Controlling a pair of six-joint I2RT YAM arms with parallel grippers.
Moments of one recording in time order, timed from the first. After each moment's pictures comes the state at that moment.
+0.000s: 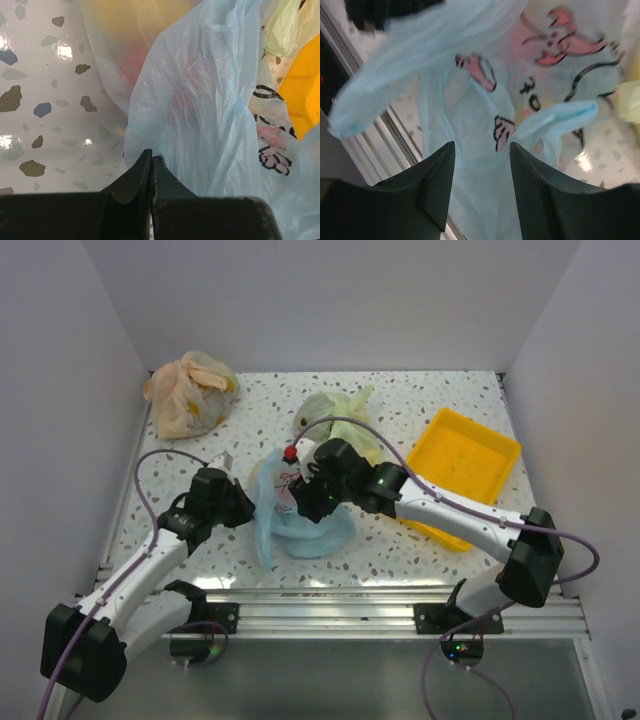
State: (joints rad) left arm -0.36 0.93 0.55 -0.38 0.11 -0.69; right arm 0.96 1.48 1.31 -0.51 -0.08 0.09
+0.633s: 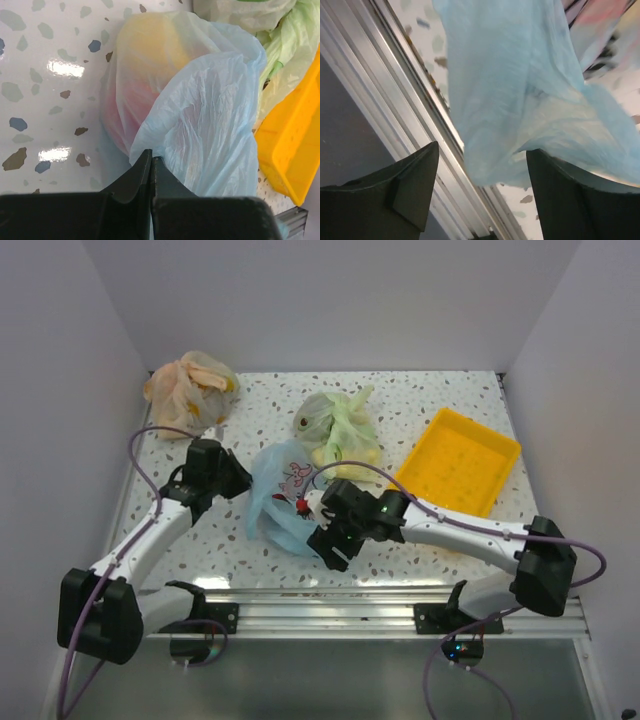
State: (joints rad) left arm -0.25 1.15 0.73 -0.29 0.12 -0.73; right arm 1.05 1.43 1.02 -0.69 -0.17 0.05
